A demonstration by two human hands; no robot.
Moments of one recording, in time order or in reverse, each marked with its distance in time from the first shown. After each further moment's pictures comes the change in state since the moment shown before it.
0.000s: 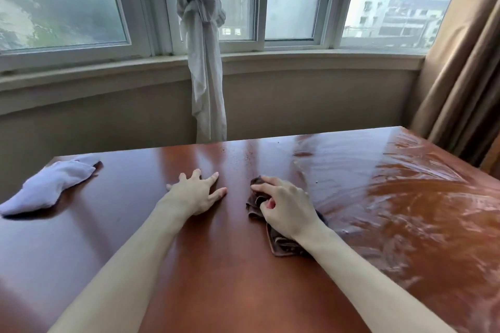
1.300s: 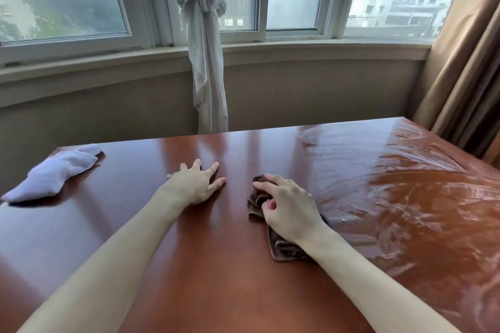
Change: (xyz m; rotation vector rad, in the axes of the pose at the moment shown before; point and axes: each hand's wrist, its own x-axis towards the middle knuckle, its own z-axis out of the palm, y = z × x) left_hand 0.013 -0.007 0.010 0.067 -0.002 0.031; right_hand -0.029 -0.010 -0.006 -0.016 -0.010 0.024
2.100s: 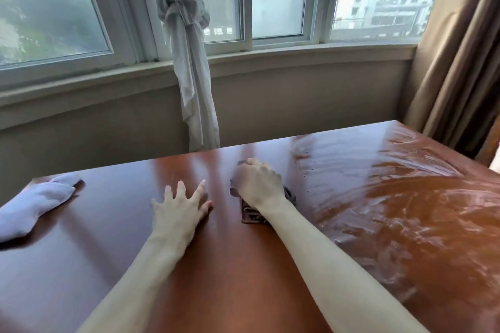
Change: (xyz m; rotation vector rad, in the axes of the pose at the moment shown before) left_hand -0.023 0.022 0.005 0.139 0.207 -0.092; right_hand 0.120 0.012 0.030 -0.041 0.015 0.127
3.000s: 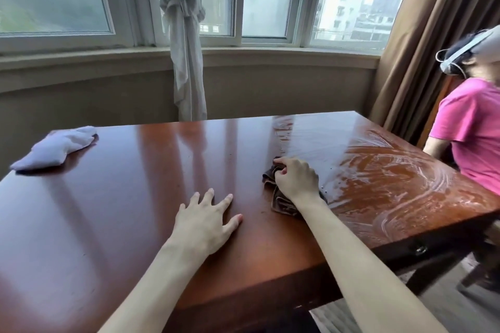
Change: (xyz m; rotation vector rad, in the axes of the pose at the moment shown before) left_hand -0.209 0.040 -0.013 -0.241 -0.112 0.205; right_hand -0.189 0.029 -0.073 0.007 0.138 0.261
